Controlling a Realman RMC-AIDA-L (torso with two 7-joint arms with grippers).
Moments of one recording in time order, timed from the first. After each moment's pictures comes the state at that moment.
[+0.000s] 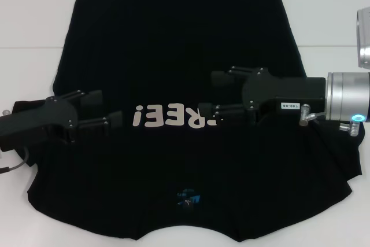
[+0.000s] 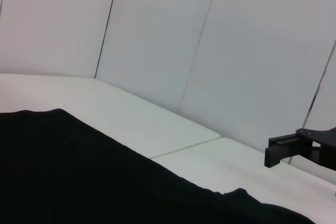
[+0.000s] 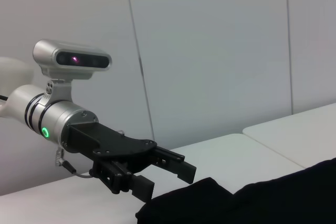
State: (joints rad) left arm -0.52 -2.02 0.41 0.59 2.04 1.61 -1.36; right arm 0.75 2.05 -0.89 -0.52 -1.79 -1.43 1.34
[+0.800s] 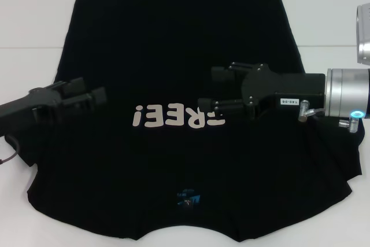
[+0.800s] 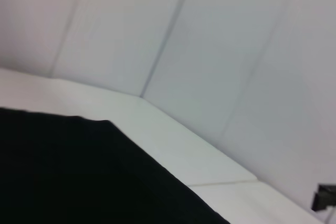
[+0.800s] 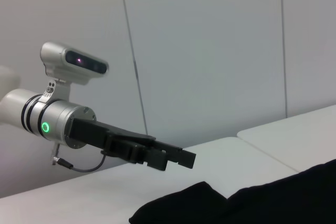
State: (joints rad) left arm -0.52 -2.03 0.31 0.59 2.03 1.56 -1.53; right arm 0.75 2.05 -0.88 -0.52 -1.79 -1.42 1.34
